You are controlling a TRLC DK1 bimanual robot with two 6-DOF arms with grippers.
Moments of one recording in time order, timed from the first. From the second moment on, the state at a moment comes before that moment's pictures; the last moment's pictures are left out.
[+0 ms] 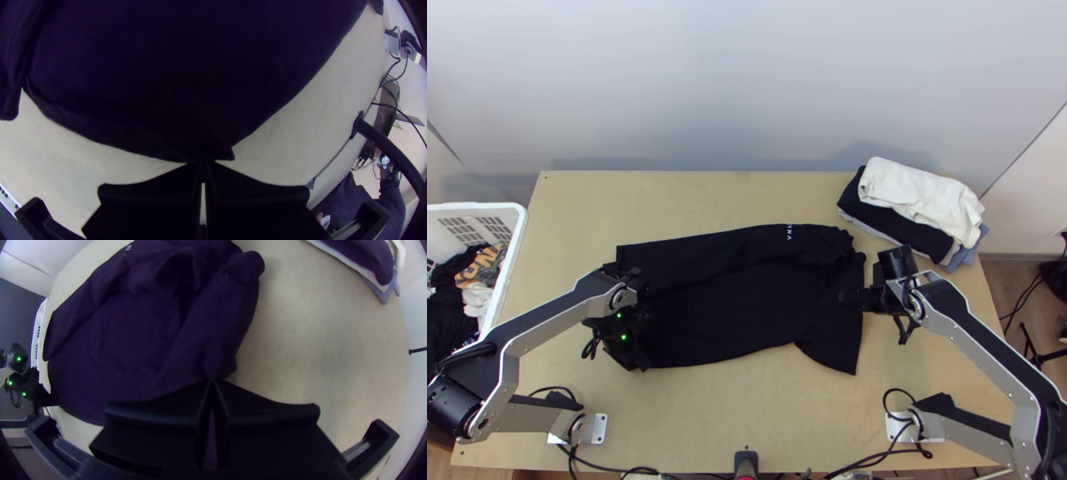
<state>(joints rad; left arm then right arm) -0.38 1.50 0.82 -1.15 0.15 0.26 0.33 1.22 0.76 -0.66 -0.09 0.38</state>
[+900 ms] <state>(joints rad) -0.07 1.56 1.12 -1.21 0.17 0.35 0.22 1.31 0.98 -0.73 -0.14 0.27</state>
